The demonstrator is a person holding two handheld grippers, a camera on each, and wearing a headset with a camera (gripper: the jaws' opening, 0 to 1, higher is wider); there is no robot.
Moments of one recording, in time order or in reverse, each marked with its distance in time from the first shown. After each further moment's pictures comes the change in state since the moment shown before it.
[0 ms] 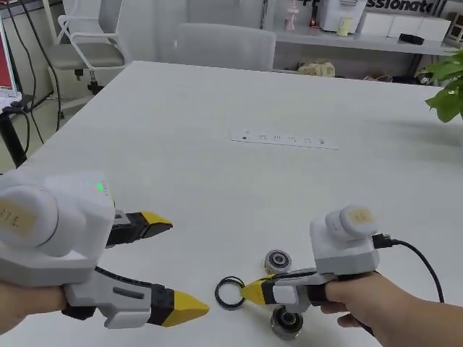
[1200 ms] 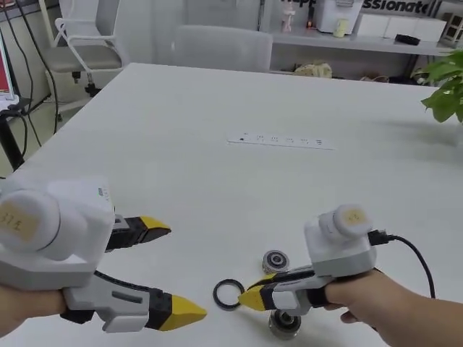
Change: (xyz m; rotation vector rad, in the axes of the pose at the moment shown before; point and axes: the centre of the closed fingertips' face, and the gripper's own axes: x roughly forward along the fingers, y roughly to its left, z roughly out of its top) left arm 0.001 -0.002 -0.004 0.004 0.020 -0.008; right arm -0.006 0.000 -0.003 -0.089 0.045 -0.020
